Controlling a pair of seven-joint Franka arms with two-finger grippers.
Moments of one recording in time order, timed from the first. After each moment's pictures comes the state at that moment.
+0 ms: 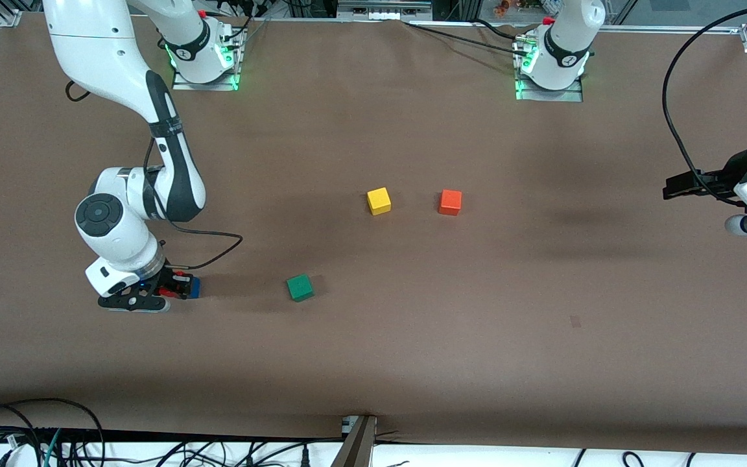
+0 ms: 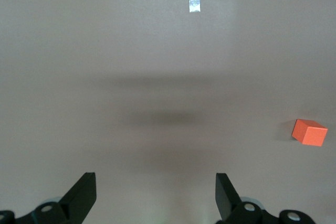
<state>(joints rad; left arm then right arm) -0.03 0.20 0.11 -1.51 -0.01 1.52 0.06 0.46 0.62 -0.38 -1.75 0.11 2.53 0.10</state>
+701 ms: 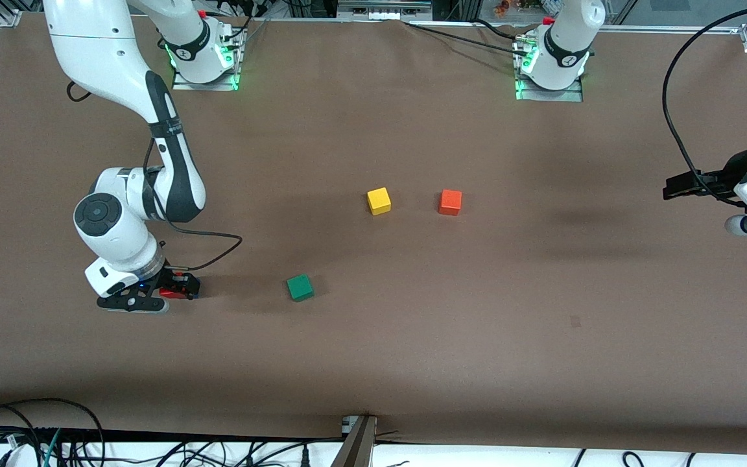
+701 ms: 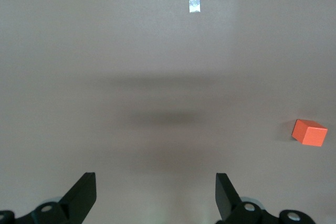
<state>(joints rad) -0.03 0.20 0.11 -1.51 -0.01 1.52 0.06 0.46 0.62 -0.38 -1.74 0.12 2.54 0.11</state>
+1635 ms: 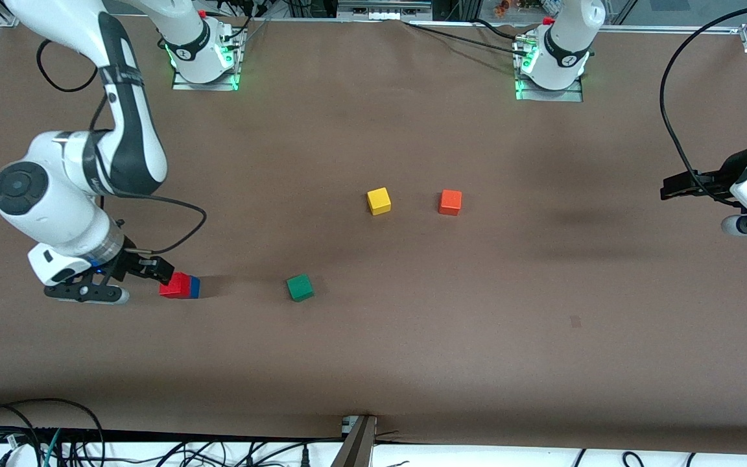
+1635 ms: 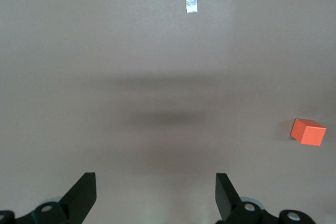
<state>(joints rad) -0.04 0.20 0.11 -1.51 -0.01 1.52 0.06 0.46 0.43 -0.40 -1.64 0.12 2.17 0.11</state>
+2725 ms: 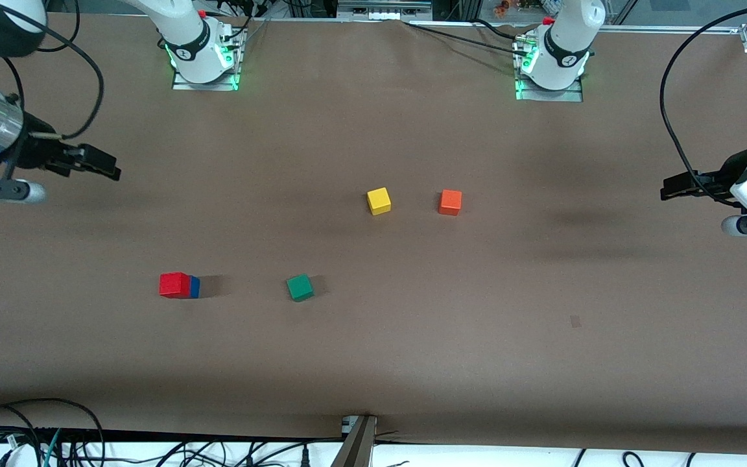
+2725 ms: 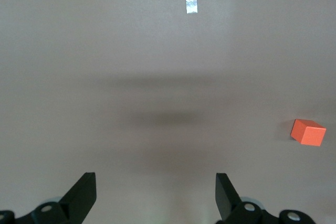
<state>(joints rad) -0.04 0.20 0.11 -1.50 -0.01 1.52 0.06 0.34 0.05 -0.31 -1.62 0.08 1.56 0.13</state>
